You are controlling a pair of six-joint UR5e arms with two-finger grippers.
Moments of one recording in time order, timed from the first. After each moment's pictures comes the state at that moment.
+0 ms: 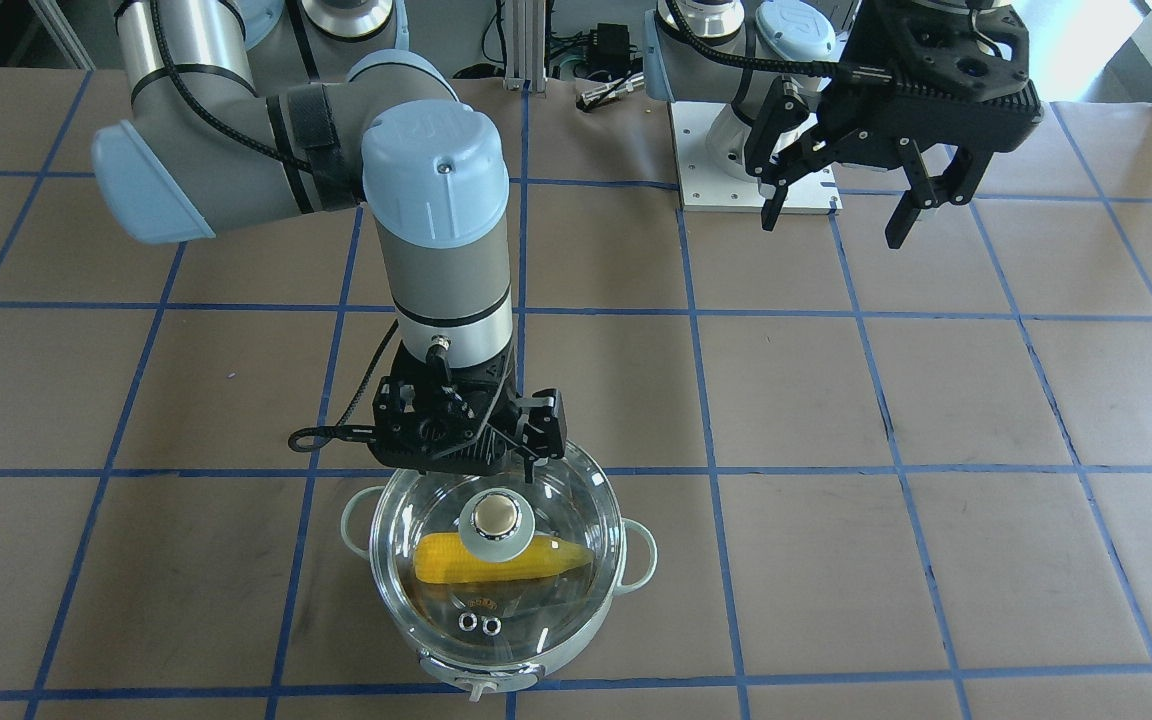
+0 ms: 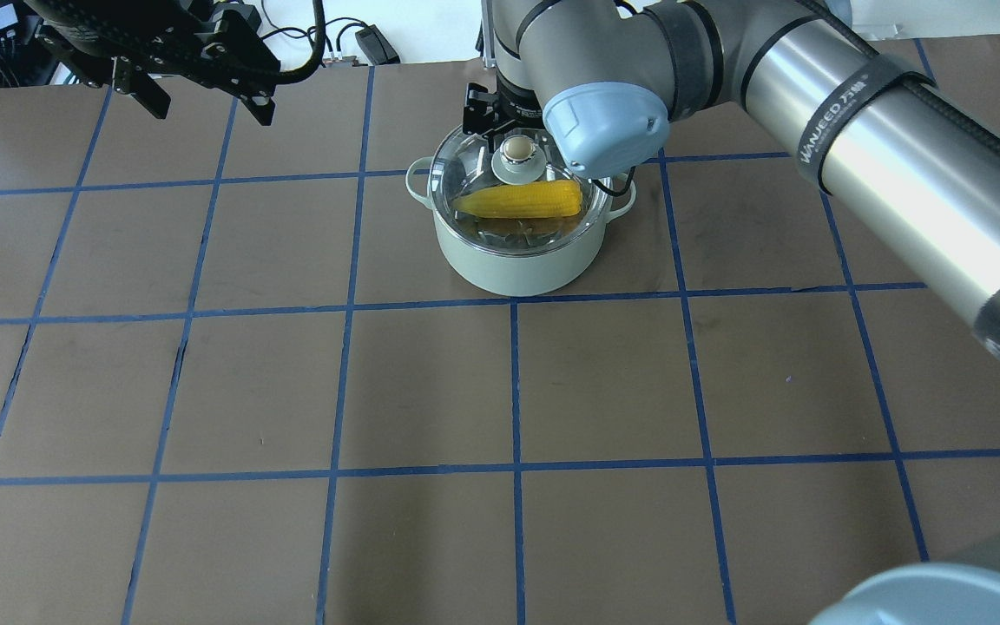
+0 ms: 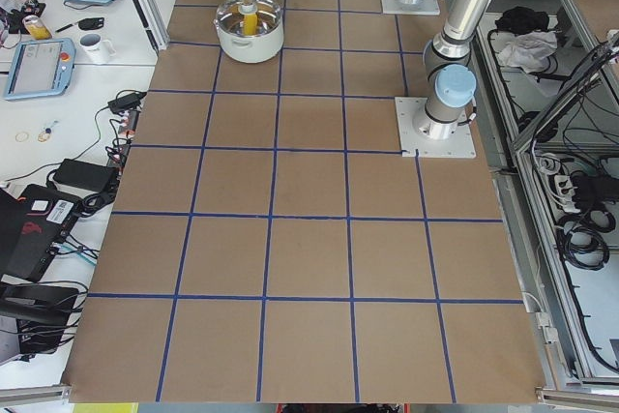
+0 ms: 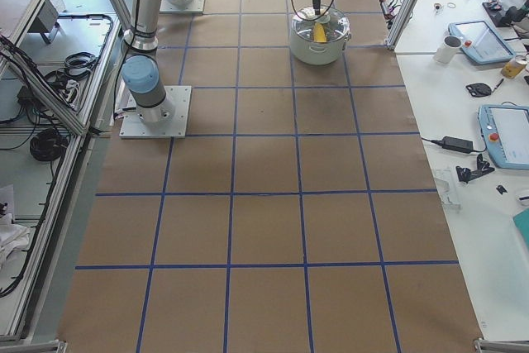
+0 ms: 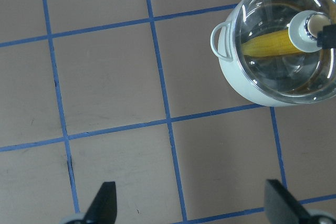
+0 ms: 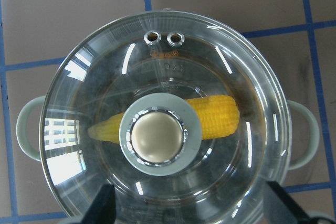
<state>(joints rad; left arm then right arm) -1.58 -1.58 -1.38 -1.58 1.54 0.13 1.89 -1.15 1.37 -2.01 -1.61 0.44</state>
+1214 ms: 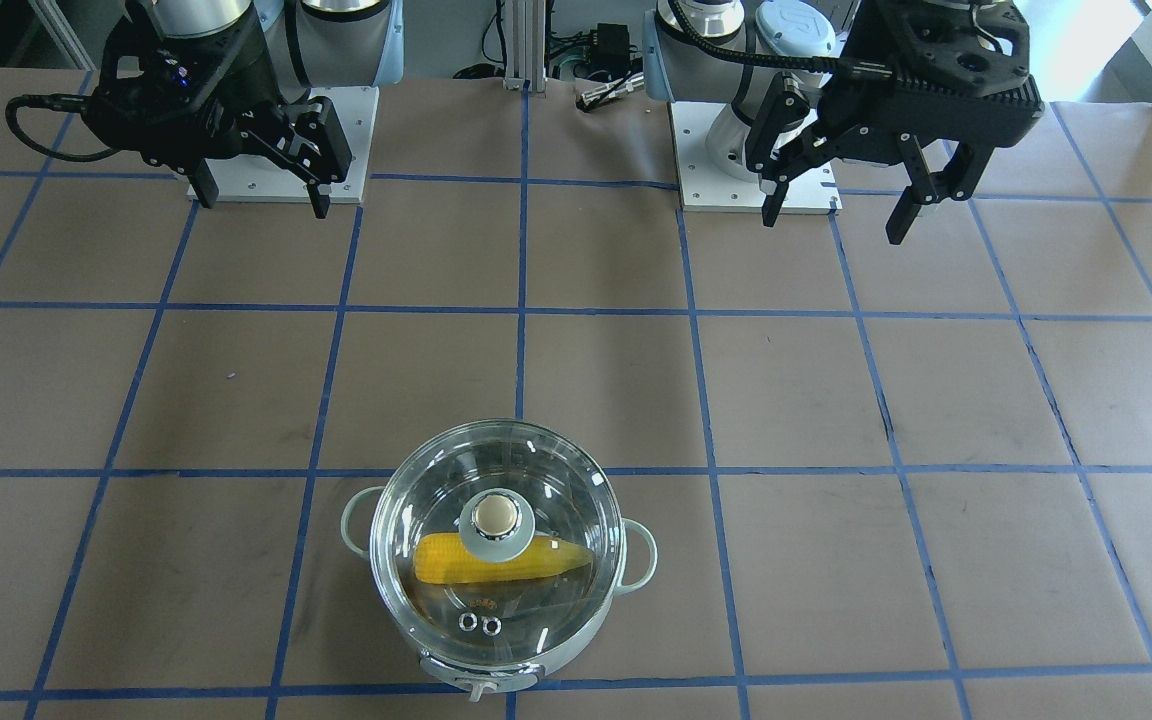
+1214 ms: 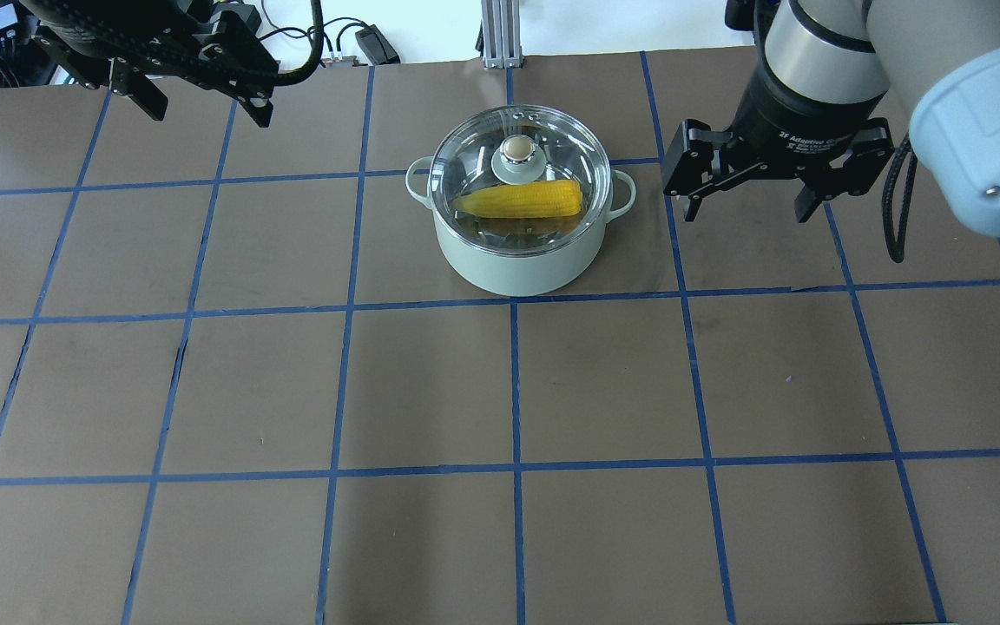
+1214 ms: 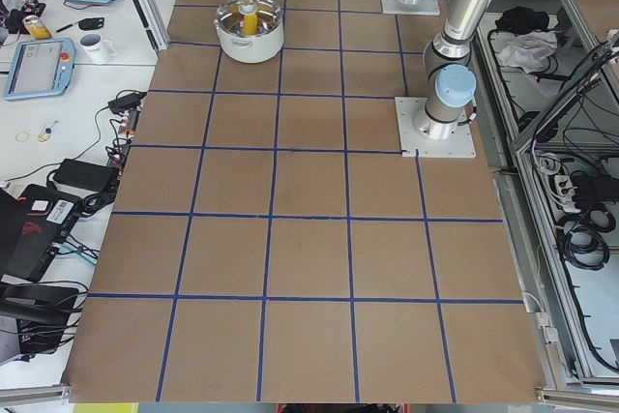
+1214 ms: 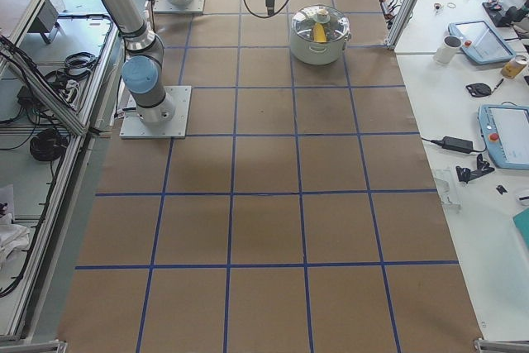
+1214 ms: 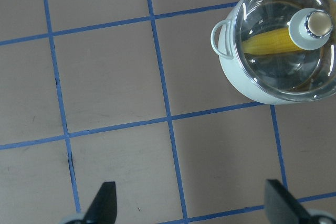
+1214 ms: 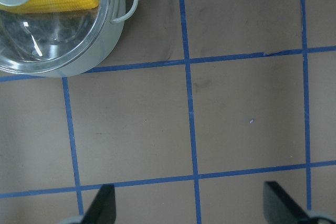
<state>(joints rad) -1.58 -1.57 -1.38 -1.59 1.55 0.13 1.66 -1.65 1.59 -1.56 -1.60 0.17</state>
